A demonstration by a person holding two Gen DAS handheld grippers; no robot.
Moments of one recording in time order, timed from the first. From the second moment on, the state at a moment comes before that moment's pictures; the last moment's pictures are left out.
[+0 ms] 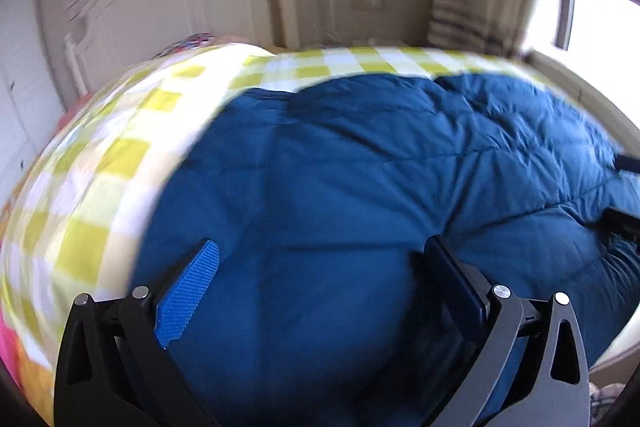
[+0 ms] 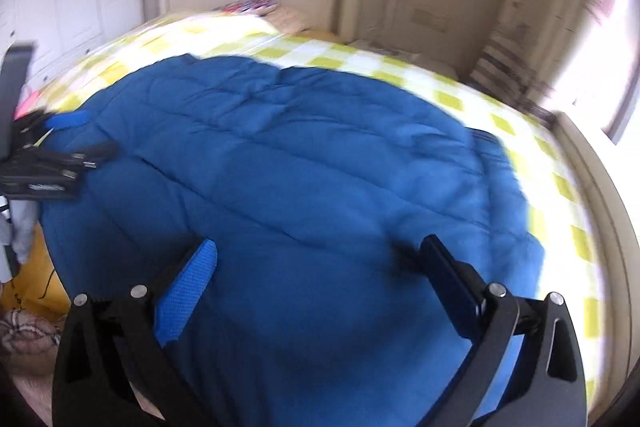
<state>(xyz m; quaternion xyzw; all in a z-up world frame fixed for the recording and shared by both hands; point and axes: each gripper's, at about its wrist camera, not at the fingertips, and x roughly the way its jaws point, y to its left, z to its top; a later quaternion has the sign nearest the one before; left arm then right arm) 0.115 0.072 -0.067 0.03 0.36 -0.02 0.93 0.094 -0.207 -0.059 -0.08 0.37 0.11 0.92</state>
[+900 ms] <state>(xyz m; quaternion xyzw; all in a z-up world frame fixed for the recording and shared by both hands) 0.109 0.097 -0.084 0.03 0.36 -0.02 0.93 -0.025 -0.384 -0.130 0.36 0.28 0.13 0.88</state>
